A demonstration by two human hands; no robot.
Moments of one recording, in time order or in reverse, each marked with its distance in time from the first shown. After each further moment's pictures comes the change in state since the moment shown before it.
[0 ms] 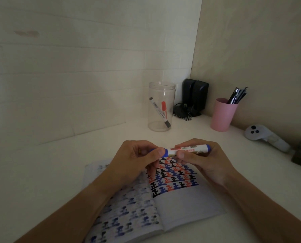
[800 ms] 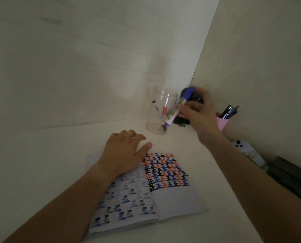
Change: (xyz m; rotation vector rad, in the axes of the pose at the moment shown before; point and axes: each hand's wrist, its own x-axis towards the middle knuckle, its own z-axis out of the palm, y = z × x) left_hand 0.014 -0.016 -0.024 1.135 0.206 0.052; right_hand 0.088 -0.081 0.020 -0.211 0.350 -0.109
